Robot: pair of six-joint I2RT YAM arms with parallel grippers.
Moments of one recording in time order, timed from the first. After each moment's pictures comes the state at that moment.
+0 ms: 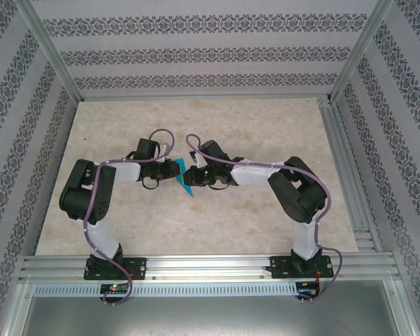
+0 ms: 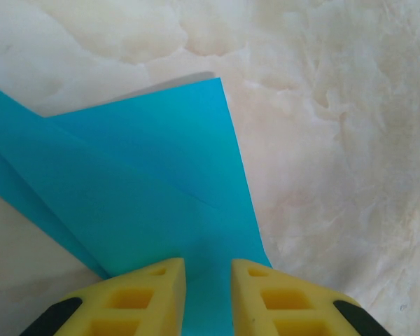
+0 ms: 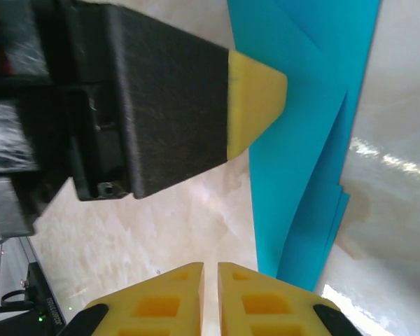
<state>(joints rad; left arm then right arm) -0.25 1.80 0.86 -0.02 0.50 -0.46 0.75 1.95 1.15 -0.03 -0.50 0.63</state>
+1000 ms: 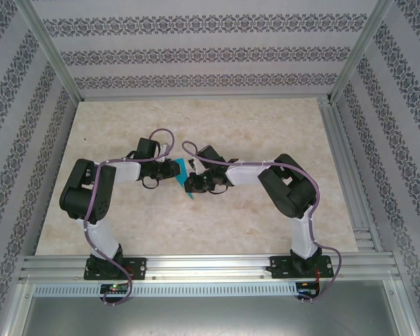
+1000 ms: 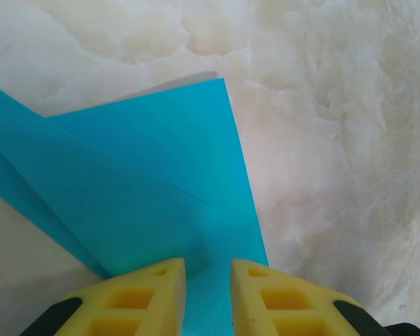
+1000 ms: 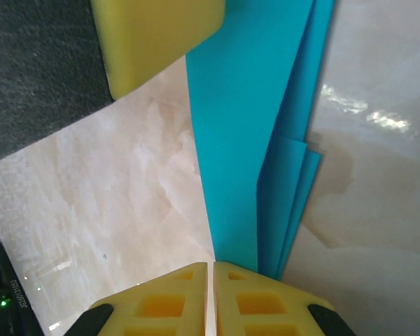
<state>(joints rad) -0.25 1.81 0.88 -0.04 0.50 -0.46 0.75 2.03 1.17 -0.11 -0.53 0.59</state>
